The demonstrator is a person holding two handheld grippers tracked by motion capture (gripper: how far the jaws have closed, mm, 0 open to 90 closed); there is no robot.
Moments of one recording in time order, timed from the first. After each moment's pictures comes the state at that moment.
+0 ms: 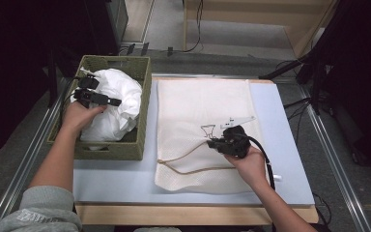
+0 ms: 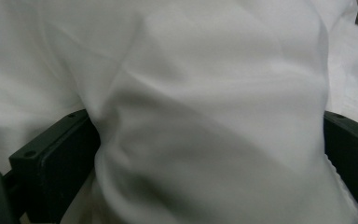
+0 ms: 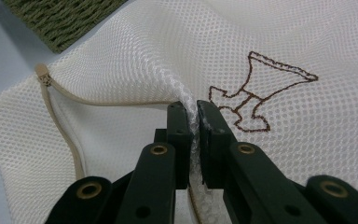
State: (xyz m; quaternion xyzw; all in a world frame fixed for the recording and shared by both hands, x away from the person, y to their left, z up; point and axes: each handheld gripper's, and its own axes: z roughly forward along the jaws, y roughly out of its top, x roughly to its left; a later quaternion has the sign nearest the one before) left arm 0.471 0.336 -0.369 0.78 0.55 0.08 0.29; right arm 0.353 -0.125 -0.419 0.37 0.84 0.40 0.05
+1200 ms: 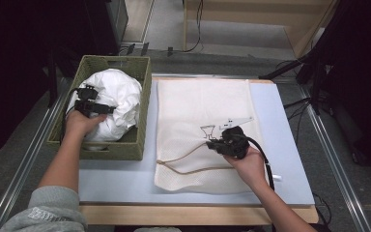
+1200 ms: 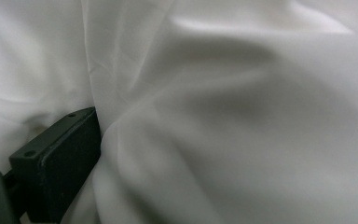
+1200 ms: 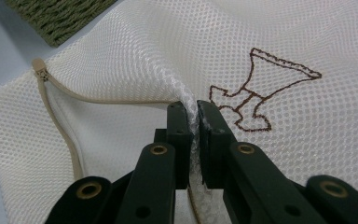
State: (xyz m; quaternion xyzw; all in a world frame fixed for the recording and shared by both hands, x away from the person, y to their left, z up) left arm 0.465 0.353 -0.409 0.75 0.60 0.14 0.24; right arm 0.353 -0.123 -0.422 0.37 0.84 0.39 0.05
